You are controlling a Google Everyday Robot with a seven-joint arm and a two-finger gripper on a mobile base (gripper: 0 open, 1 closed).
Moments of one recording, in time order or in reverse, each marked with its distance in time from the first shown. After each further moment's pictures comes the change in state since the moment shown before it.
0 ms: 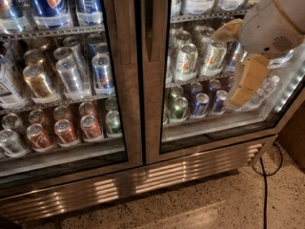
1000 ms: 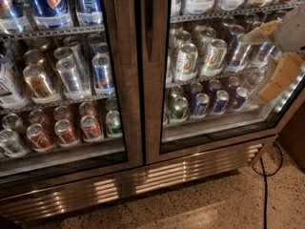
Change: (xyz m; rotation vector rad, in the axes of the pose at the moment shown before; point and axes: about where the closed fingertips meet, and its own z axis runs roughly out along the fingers) arm 0.057 -0.014 -0.026 0.041 -0.053 0.162
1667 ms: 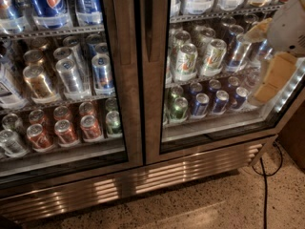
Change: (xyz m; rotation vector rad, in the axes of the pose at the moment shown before) arm 0.001 -0.002 0.002 0.054 0.194 -0.018
